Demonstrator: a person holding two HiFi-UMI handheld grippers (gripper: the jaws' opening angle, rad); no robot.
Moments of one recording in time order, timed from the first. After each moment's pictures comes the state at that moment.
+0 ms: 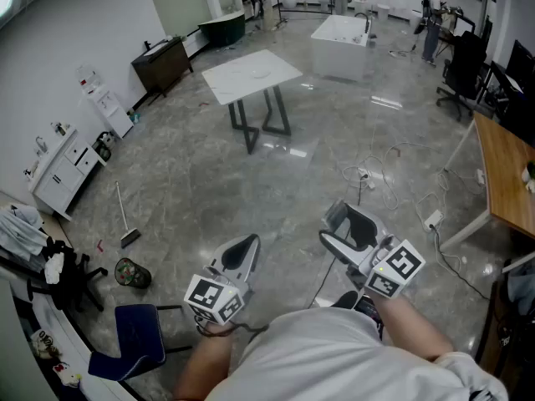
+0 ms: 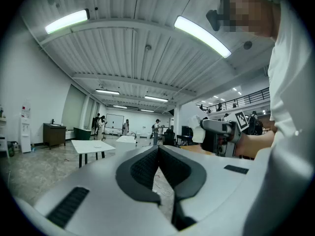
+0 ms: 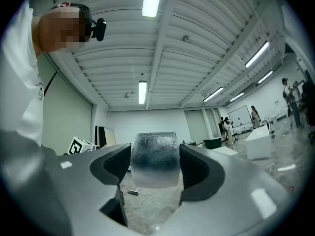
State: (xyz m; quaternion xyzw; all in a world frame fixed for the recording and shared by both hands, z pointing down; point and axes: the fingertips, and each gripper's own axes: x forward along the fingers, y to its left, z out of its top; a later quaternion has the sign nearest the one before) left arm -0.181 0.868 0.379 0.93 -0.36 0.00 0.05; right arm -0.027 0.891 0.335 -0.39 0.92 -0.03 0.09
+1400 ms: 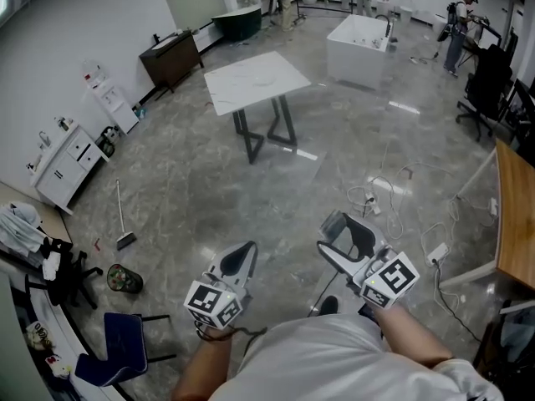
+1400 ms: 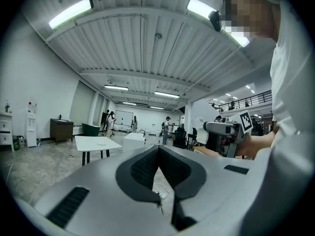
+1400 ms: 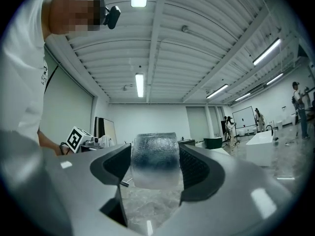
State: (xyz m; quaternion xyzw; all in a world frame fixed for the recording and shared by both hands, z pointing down) left arm -0.056 0.666 0.412 0.91 -0.41 0.01 0.08; right arm 0.106 0.679 0.369 -0.37 0.93 -0.02 0.04
